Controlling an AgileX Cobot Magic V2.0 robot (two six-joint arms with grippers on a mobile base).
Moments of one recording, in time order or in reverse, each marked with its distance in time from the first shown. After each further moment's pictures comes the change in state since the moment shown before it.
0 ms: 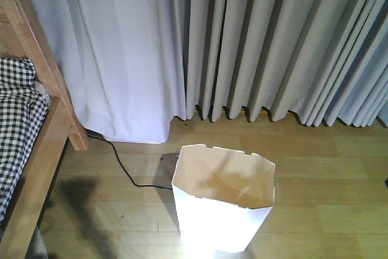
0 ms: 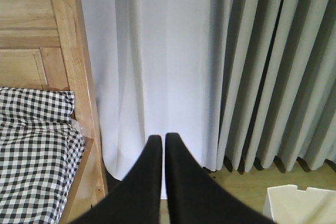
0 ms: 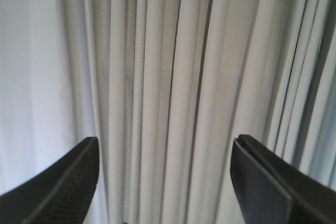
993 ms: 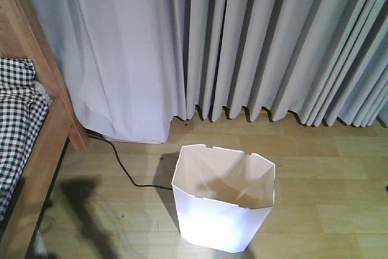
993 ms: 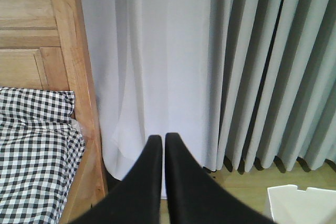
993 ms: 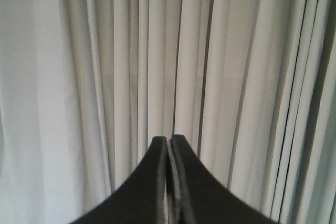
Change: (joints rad) left arm 0.000 0.000 0.000 0.000 0.000 0.000; right arm 0.000 -0.039 0.021 0.017 0.004 0.000
